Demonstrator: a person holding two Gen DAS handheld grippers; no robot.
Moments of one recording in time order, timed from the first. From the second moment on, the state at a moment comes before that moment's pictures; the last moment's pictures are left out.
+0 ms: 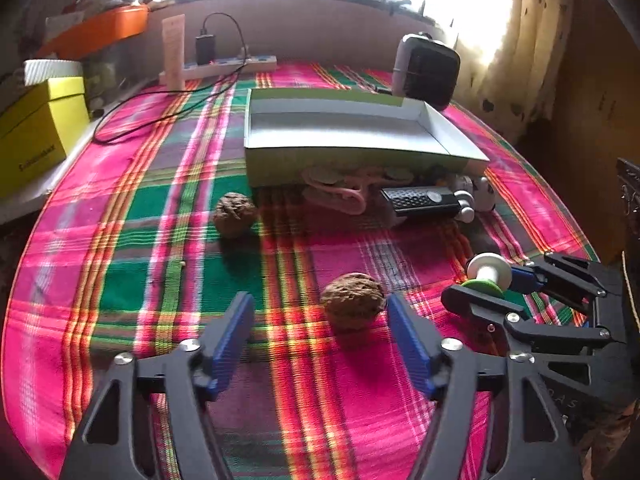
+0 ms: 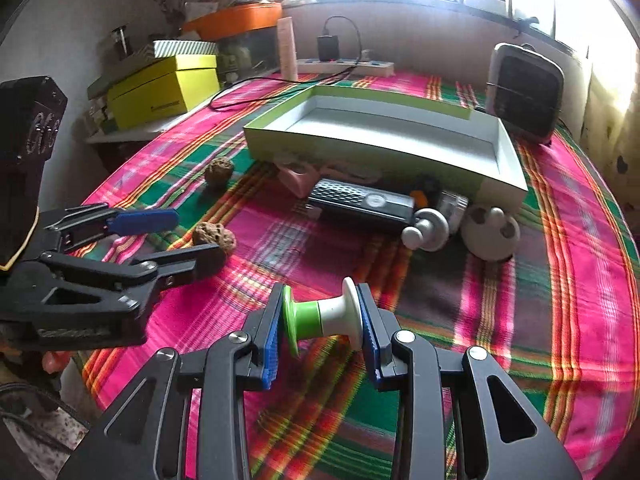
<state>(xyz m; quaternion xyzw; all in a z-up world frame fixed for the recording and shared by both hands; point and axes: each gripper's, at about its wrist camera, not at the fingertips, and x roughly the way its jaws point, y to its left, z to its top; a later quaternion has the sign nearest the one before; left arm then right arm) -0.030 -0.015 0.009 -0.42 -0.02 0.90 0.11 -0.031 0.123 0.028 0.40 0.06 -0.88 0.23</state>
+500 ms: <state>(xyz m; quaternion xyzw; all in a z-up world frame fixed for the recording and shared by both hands) -0.031 -0.006 0.009 -0.43 -0.01 0.90 0.12 -0.034 0.124 0.026 0.41 0.05 -0.89 0.22</state>
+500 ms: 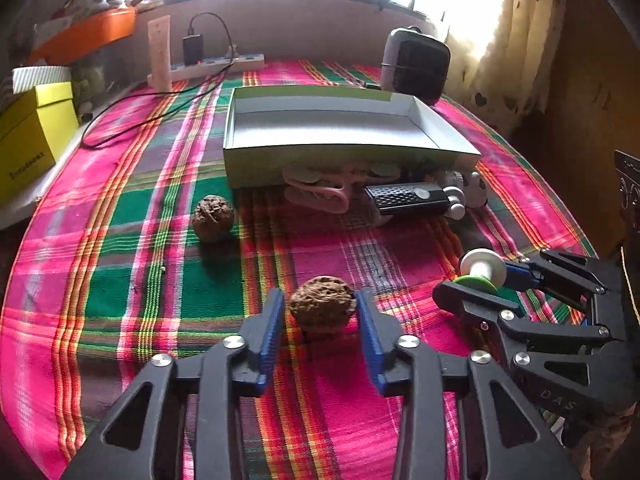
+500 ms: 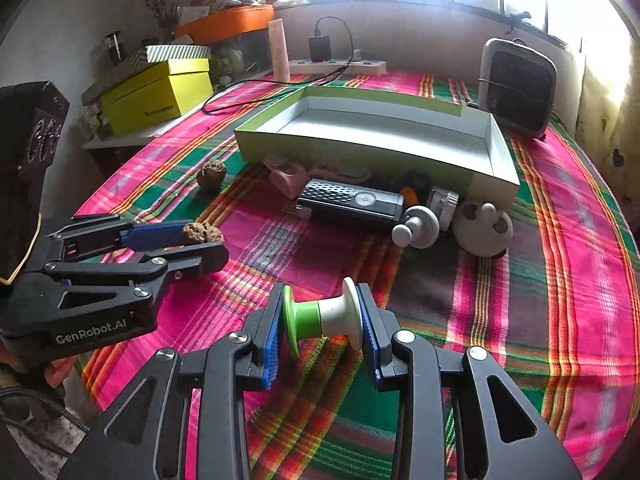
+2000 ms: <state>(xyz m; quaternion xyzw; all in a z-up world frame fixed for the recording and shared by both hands) -0.194 -0.007 0.036 -0.44 -0.04 0.89 0.09 -0.203 0.126 0.050 0.42 0.05 -0.89 0.17</state>
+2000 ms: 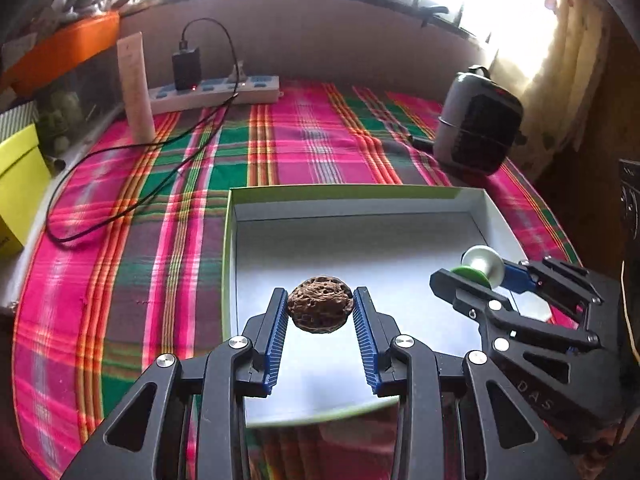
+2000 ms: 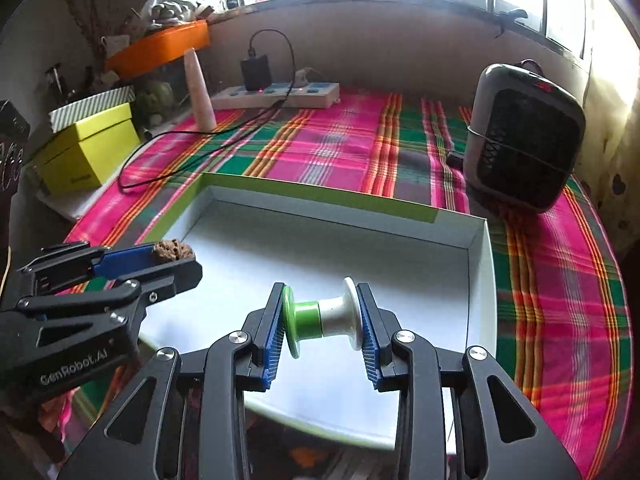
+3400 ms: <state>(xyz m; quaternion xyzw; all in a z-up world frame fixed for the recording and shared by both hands) -0.198 -0.007 0.037 -0.43 -0.03 0.90 0.09 -0.207 0.127 0.046 0.43 0.05 -0.89 0.13</state>
